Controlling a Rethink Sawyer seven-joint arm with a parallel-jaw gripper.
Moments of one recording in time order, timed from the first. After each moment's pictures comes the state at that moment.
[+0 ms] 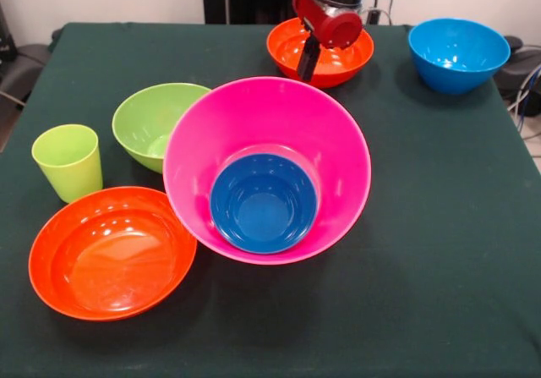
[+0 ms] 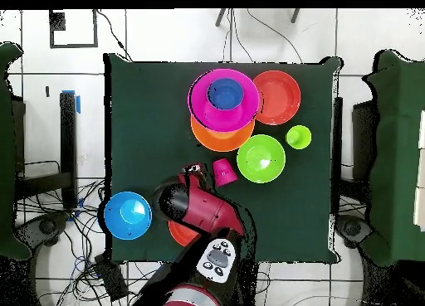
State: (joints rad) arm 0.12 -0.53 -0.33 1.91 0.38 0.10 2.56
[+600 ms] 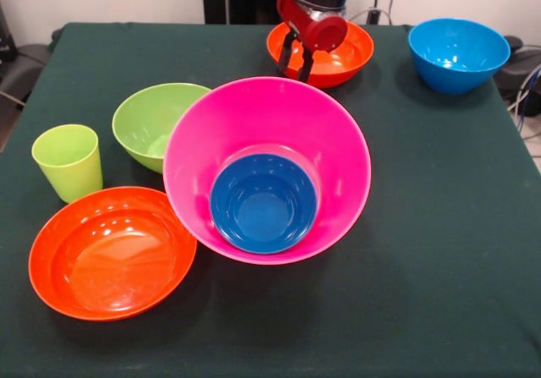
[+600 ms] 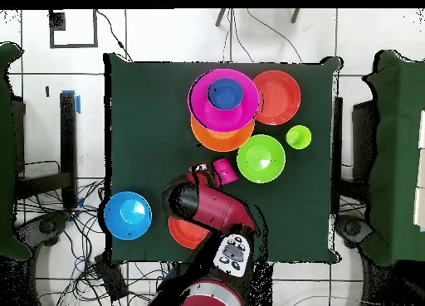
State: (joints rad) arm 0.05 -0.53 -0.29 1.90 0.29 0.10 2.56
